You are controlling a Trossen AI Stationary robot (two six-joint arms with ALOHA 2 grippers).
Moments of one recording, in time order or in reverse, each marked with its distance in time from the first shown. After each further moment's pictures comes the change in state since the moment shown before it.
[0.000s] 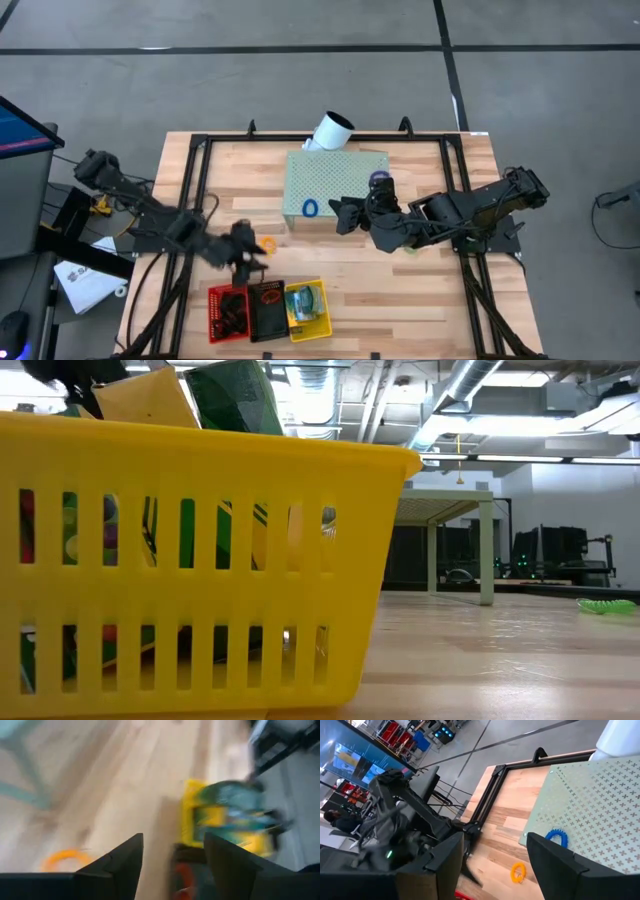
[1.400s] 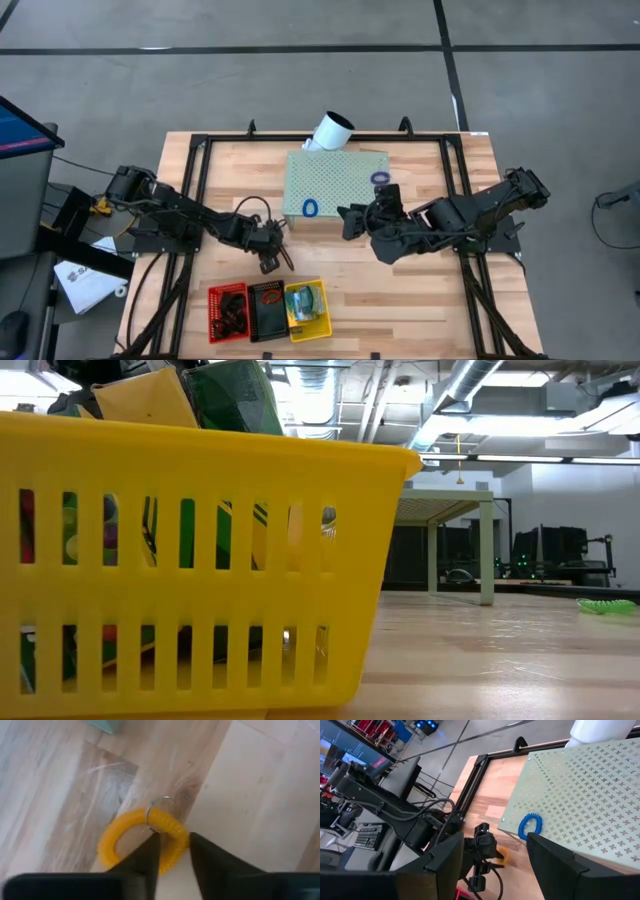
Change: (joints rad) left arm 0.293 0.515 0.002 -0.007 0.165 0.117; right arm 0.039 0.001 0.000 -0.173 0.005 0.142
